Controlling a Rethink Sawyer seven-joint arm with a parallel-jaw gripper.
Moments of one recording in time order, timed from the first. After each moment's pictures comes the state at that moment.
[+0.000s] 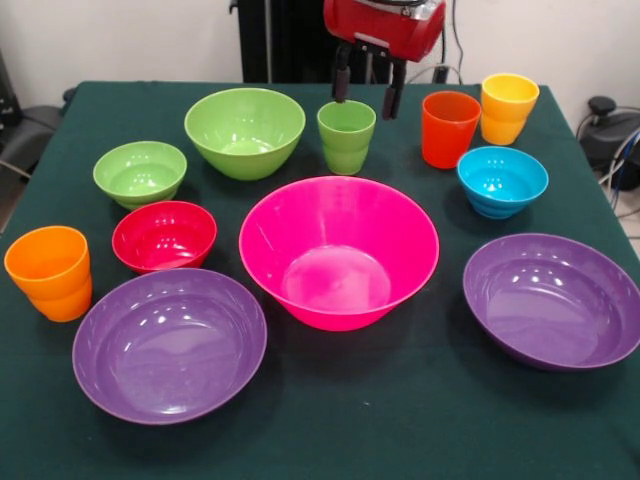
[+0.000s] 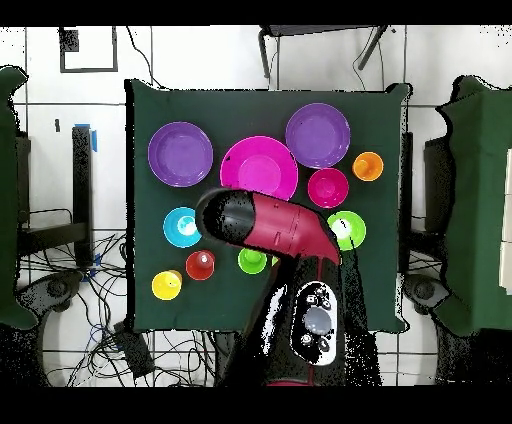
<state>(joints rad) -0.07 -0.71 -0.18 1.71 0.11 0.54 2.01</state>
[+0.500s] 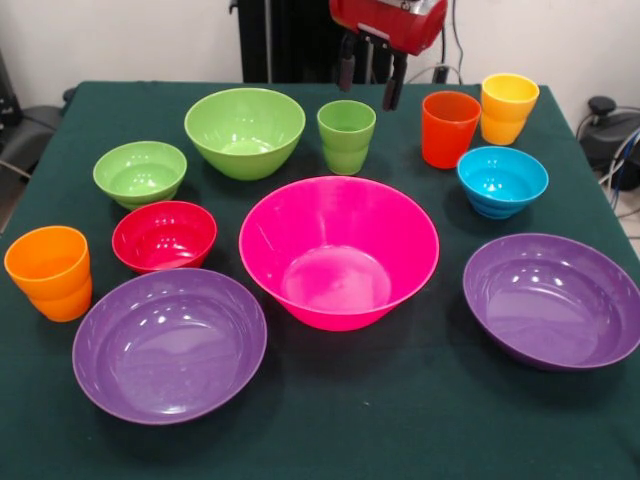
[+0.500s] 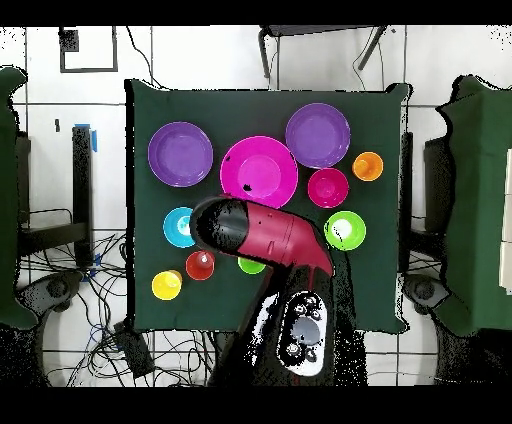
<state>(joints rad) -0.02 -0.71 -0.23 1.74 0.13 0.54 2.10</state>
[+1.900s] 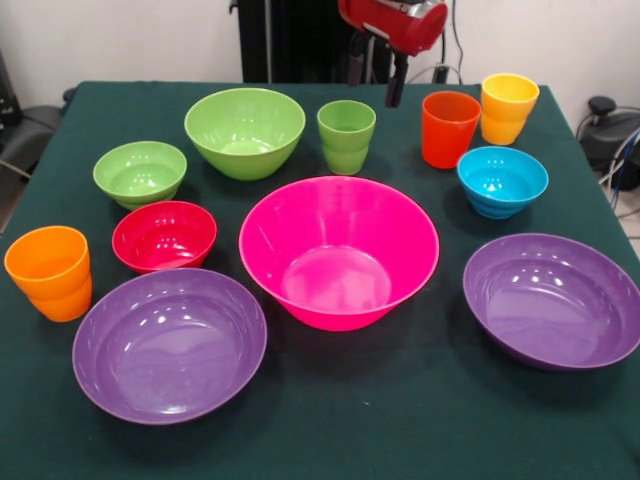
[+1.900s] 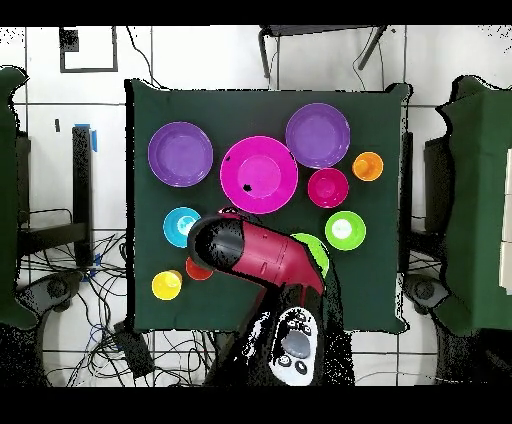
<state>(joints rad) 0.01 -0.71 -0.25 1.84 0.20 0.45 2.18</state>
